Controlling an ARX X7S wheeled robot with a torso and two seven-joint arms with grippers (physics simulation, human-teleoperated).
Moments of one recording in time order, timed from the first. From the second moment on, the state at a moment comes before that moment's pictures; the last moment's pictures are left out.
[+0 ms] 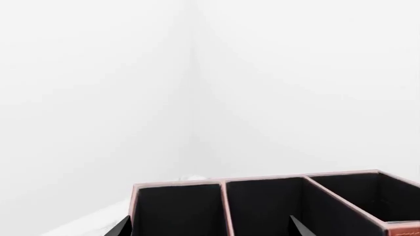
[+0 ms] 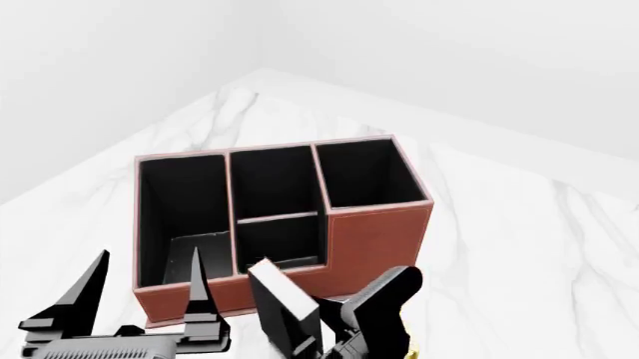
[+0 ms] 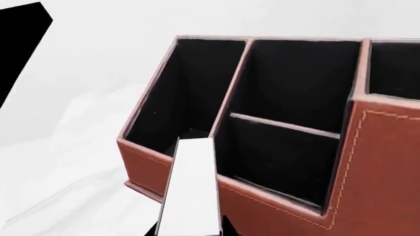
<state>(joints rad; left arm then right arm) 0.26 -0.43 0.20 0.77 -0.21 -0.14 -0.47 0.22 0.43 -0.61 -0.54 0.65 0.57 0.15</state>
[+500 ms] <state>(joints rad) 0.25 -0.43 0.20 0.77 -0.22 -0.15 -0.48 0.46 0.46 -0.47 -0.72 0.88 0.79 0.30</state>
